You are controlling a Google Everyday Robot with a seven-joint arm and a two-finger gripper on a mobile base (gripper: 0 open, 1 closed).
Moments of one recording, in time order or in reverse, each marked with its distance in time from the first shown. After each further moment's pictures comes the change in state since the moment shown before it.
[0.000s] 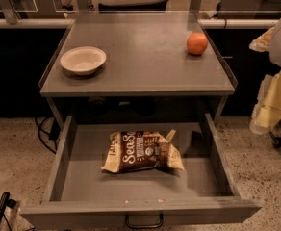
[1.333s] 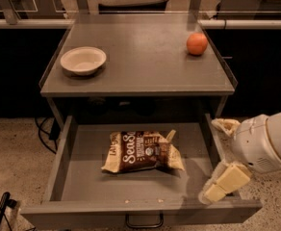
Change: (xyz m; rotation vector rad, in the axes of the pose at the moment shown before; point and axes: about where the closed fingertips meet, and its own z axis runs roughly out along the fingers) arm -0.018 0.108 0.135 -0.146 -0.413 0.138
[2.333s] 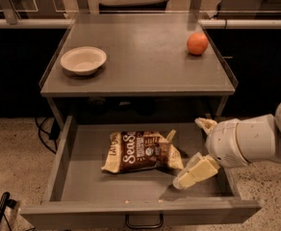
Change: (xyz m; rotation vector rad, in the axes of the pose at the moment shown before) arm -0.007 -0.029 0.063 0.055 -0.116 0.075
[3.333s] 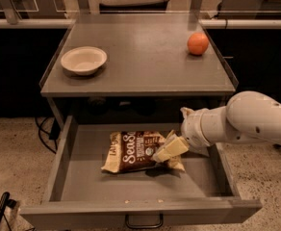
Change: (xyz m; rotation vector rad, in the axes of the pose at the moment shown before) arm -0.010 -0.073 0.085 0.108 -0.013 0.035
